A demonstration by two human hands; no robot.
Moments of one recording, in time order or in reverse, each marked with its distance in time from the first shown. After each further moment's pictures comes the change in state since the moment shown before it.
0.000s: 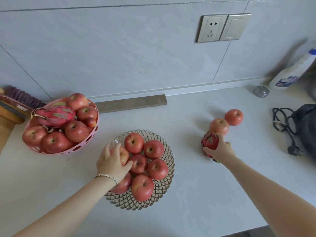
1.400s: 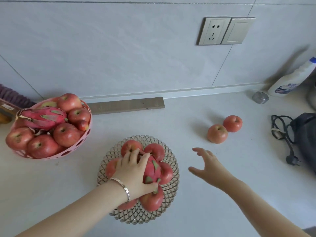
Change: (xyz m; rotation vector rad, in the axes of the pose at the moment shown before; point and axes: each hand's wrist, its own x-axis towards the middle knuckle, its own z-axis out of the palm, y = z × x) left_hand -0.016 0.064 -0.007 0.217 -0.313 0.370; right_hand -0.052 -0.019 0.000 -0.060 -0.193 -0.426
